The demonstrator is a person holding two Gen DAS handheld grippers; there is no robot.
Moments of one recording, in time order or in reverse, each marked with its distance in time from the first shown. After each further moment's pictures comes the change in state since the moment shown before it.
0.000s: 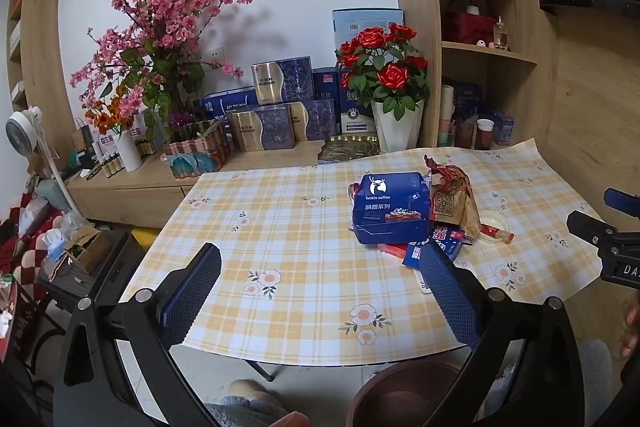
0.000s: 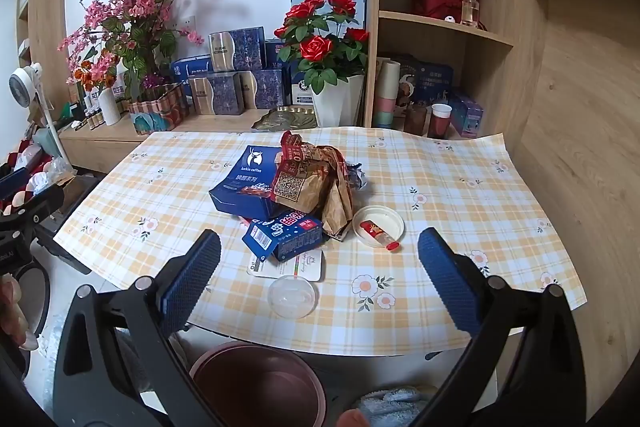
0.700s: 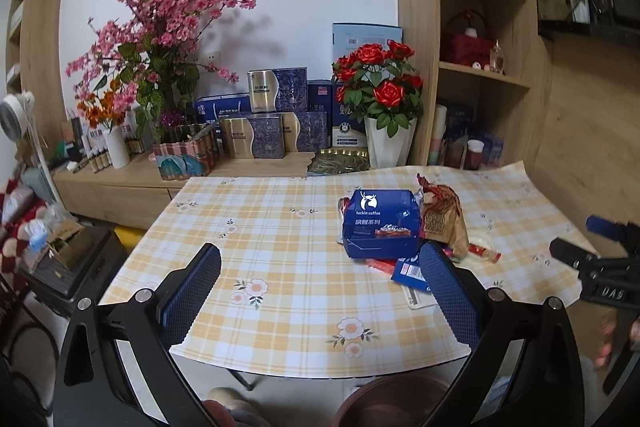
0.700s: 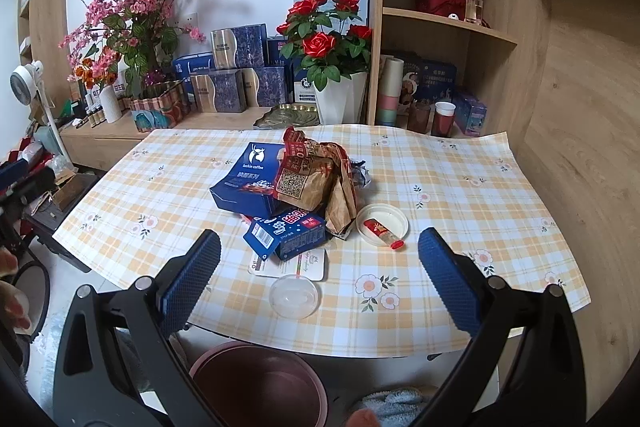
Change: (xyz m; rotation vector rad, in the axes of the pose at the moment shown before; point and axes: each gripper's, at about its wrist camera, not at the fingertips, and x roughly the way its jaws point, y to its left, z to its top) left arm 0.003 0.016 -0.001 -0.087 -0.045 -0.076; right arm 0.007 0.006 -0.001 -0.001 0.008 0.004
